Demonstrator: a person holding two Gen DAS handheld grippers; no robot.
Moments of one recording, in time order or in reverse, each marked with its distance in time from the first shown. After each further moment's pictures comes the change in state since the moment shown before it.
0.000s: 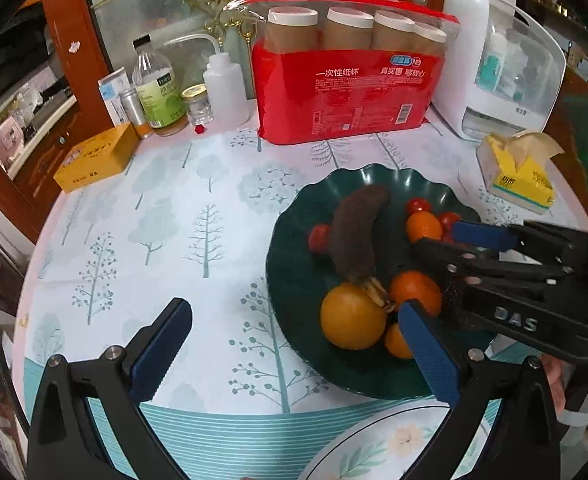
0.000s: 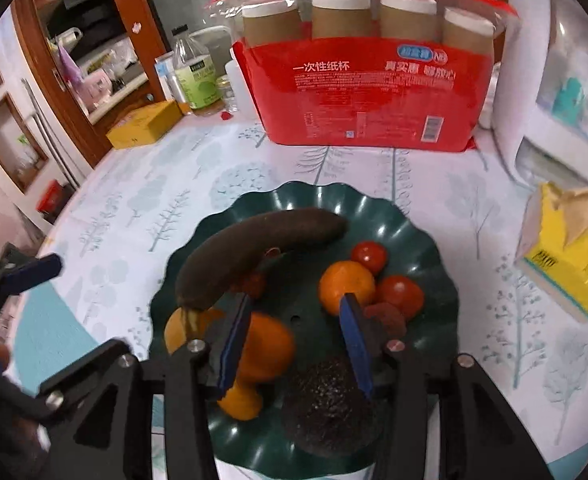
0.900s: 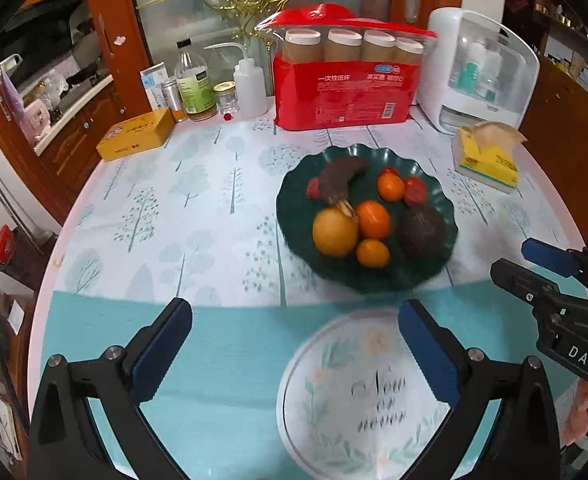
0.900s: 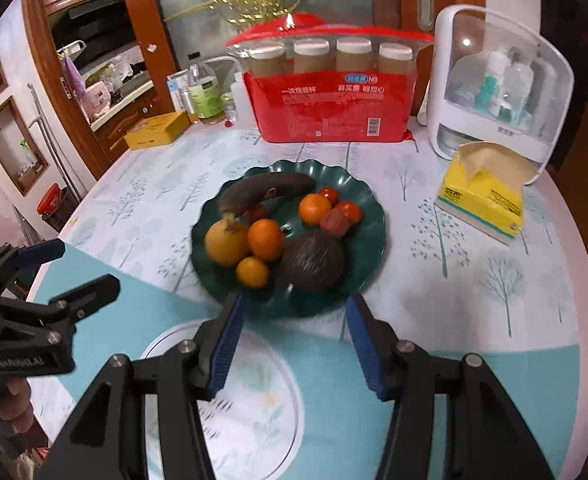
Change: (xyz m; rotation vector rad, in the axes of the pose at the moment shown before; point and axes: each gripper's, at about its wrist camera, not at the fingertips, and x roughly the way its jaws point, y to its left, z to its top) left arm -0.111 -0.011 -0.082 -0.041 -0.014 0.044; right arm -0.134 0.022 -0.091 0.010 -0.067 -0.098
